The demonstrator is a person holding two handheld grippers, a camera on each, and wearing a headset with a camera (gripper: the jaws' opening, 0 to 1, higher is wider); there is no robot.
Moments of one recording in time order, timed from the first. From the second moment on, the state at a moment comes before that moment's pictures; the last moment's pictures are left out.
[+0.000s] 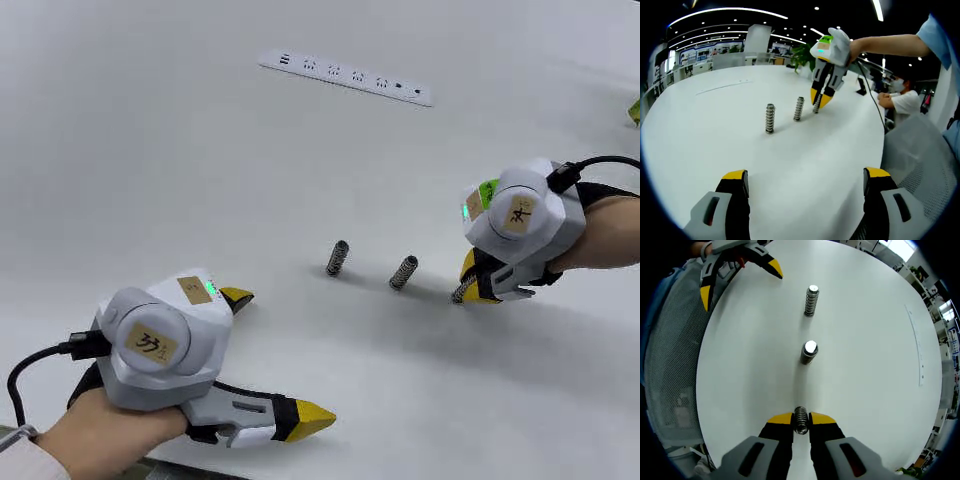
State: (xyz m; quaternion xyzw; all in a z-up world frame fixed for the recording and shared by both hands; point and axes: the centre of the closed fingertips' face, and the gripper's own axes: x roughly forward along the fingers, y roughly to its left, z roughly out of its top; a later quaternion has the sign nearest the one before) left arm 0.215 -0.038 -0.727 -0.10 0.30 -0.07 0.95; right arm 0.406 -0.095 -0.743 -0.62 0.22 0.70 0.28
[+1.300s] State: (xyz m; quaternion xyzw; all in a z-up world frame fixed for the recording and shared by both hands) left arm 0.215 -0.040 -0.701 -0.06 0.28 -0.09 0.95; right arm 0.388 -0.151 -0.718 -0.46 0.21 0.70 0.50
